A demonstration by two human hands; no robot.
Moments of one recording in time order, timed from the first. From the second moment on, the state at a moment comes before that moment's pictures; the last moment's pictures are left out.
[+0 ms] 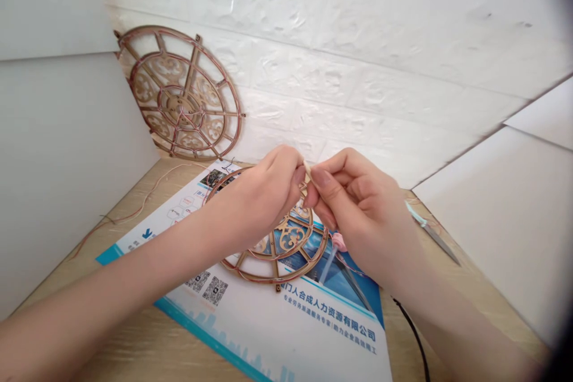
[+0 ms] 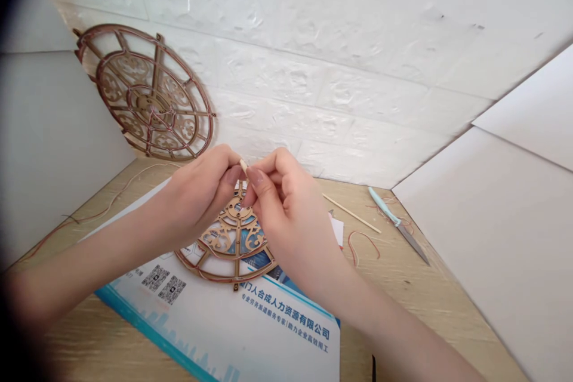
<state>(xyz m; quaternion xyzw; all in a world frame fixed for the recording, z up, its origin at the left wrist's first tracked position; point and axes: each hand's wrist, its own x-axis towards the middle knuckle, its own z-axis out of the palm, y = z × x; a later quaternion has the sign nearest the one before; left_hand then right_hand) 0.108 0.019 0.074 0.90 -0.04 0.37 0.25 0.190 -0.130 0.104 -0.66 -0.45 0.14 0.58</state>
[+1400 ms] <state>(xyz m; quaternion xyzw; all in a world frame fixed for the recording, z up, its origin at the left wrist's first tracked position) 0.115 0.021 0.071 0.87 -0.02 0.46 0.16 0.198 -0.125 0.098 -0.63 -0.41 0.24 0.62</state>
